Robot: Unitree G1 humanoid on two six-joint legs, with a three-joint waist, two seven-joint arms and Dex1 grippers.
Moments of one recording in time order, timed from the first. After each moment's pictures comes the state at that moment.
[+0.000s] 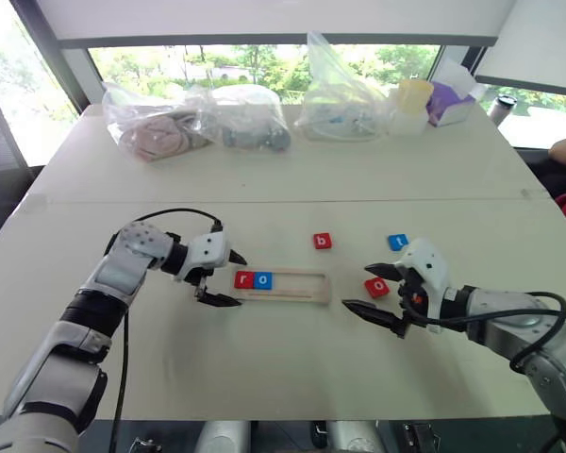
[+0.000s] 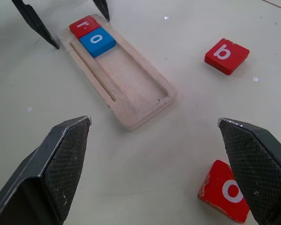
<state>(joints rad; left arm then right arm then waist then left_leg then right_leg) -0.61 0.67 -0.32 0.39 -0.07 -0.05 -1.41 -0.05 -0.78 -0.09 -0.64 0.65 0.89 0.61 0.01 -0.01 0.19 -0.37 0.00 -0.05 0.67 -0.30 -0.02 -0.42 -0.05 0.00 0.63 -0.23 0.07</state>
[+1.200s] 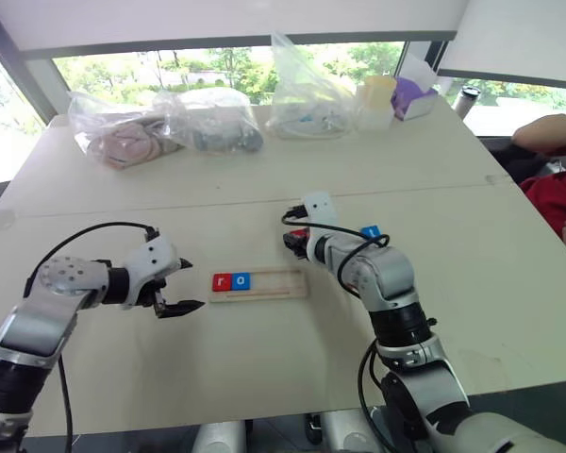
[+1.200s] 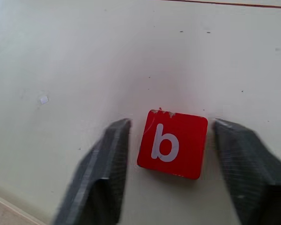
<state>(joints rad) -0.19 0.89 -0.03 -0.17 -0.22 0.45 -1.10 -0.64 -0.03 0.15 0.00 0.23 1.11 0.02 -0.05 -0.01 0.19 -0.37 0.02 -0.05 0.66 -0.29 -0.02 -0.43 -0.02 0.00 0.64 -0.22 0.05</state>
